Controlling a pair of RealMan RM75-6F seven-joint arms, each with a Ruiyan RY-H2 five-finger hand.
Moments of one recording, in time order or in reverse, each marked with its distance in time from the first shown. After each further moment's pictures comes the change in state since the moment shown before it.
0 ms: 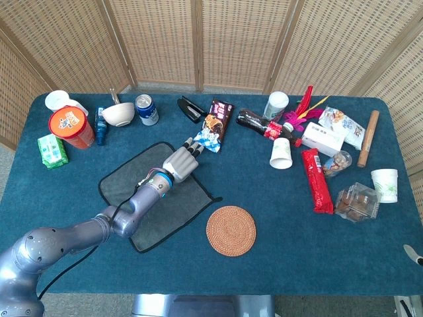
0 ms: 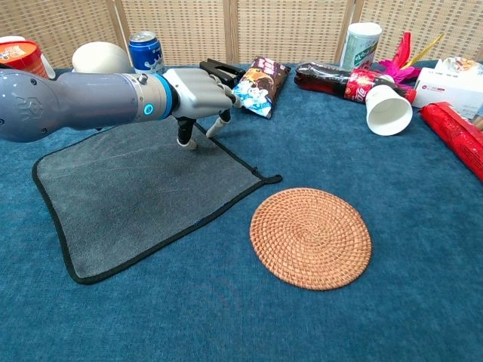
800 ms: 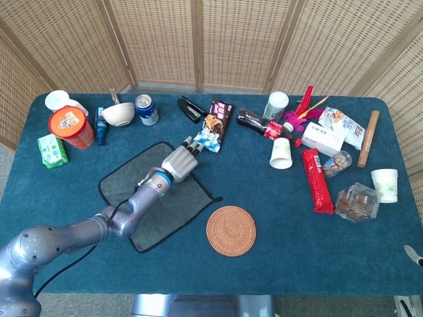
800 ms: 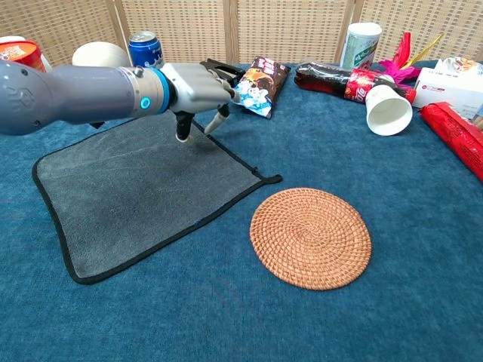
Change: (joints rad) left arm -0.001 0.035 -0.002 -0.052 -0.025 0.016 -0.004; right arm -0.005 0.006 -0.003 -0.002 -0.009 0.007 0.011
